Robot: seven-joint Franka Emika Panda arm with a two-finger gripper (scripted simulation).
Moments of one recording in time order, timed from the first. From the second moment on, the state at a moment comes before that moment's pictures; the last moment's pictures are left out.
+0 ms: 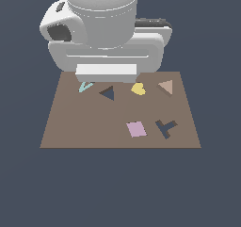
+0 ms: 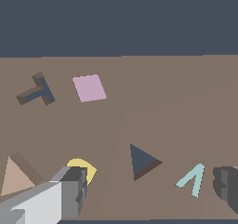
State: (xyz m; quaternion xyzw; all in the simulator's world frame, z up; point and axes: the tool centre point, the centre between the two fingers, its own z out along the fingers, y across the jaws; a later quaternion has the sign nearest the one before) arm 0.010 -0.022 0.172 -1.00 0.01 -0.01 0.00
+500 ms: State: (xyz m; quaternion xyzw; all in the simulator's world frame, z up) arm 0.005 0.005 0.155 -1.00 -0.01 -0.01 0.00
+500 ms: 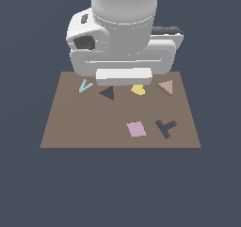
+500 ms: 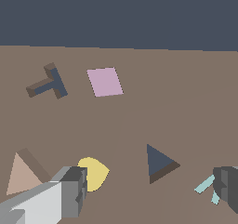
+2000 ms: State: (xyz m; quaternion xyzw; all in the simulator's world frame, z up) arm -0.054 0.174 0.035 -0.99 -0.14 0.00 0.00
